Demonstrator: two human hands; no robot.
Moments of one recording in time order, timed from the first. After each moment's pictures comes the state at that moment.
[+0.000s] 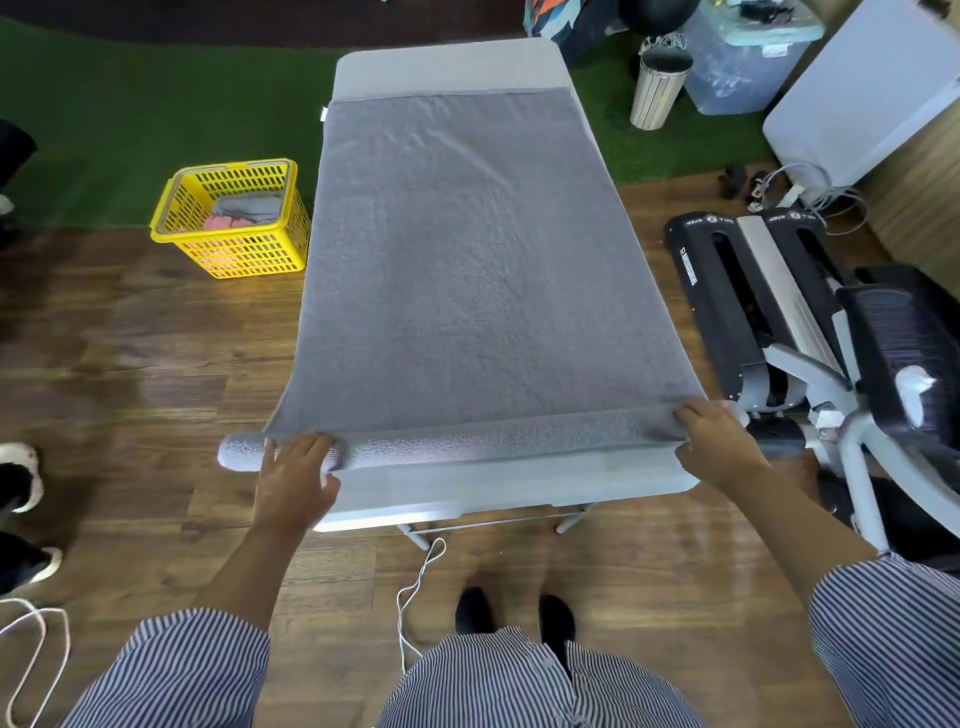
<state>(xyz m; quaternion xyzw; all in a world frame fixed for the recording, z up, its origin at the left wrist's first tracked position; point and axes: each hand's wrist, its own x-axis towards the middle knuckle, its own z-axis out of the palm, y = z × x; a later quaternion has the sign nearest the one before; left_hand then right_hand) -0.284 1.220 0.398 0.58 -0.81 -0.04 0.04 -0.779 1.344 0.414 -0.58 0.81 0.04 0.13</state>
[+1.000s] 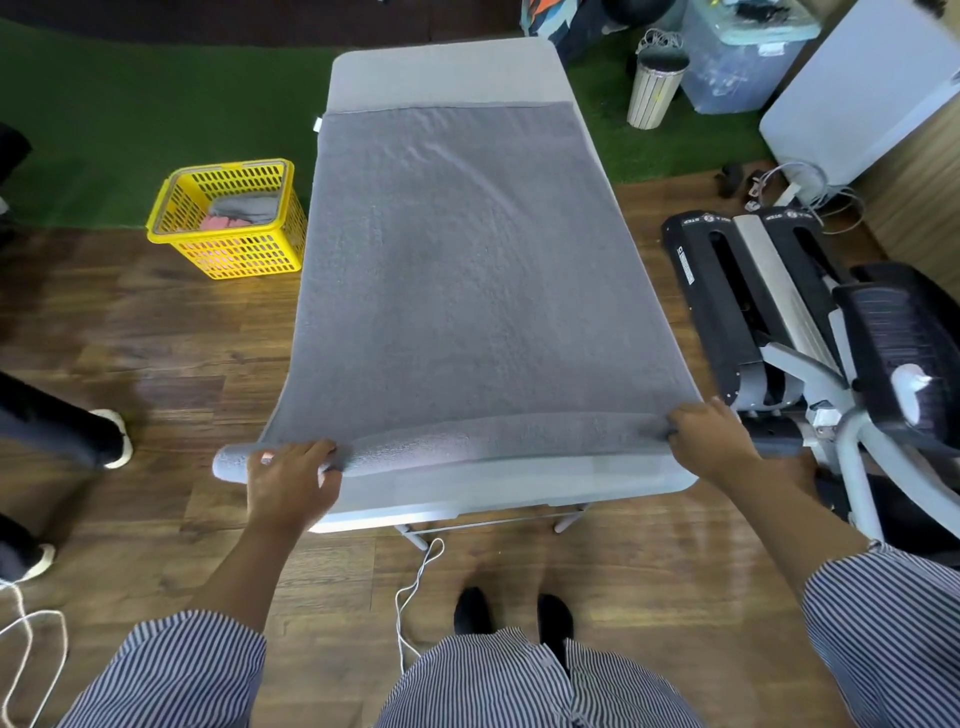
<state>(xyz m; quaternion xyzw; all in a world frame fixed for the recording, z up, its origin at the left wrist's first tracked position) -0.295 1.226 0.419 0.58 -0.82 -0.02 0.00 -0.777 1.335 0.415 -0.60 0.78 0.13 0.12</state>
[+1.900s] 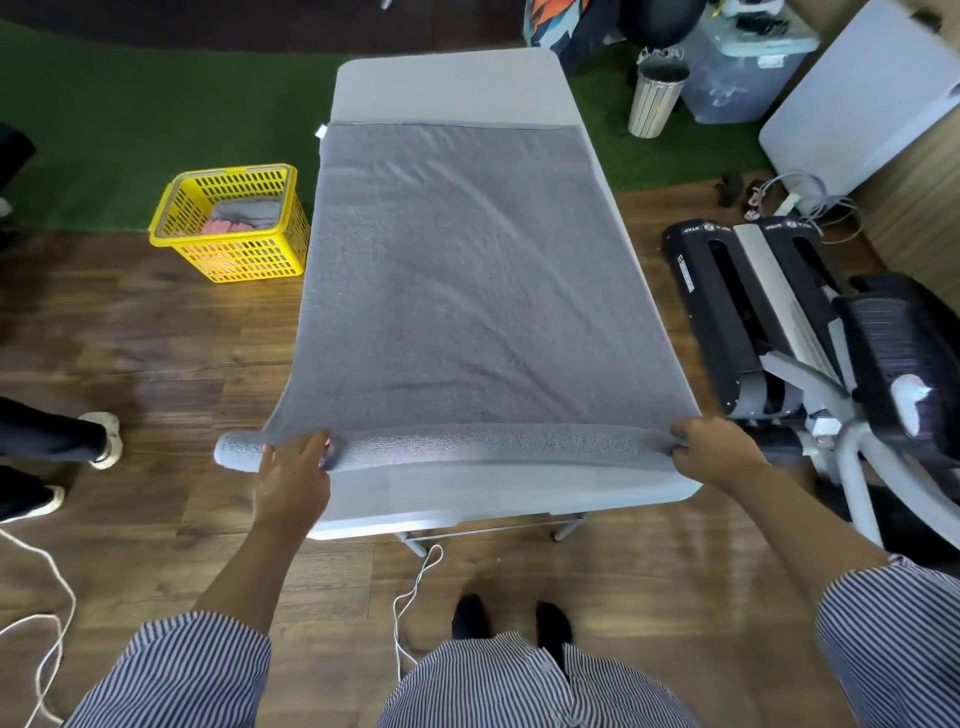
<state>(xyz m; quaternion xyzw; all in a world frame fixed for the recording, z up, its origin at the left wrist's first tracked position) -0.295 1.214 0.413 0.61 -0.79 -0.08 0.00 -0.776 1.337 0.431 -0.55 0.80 0.11 0.21</state>
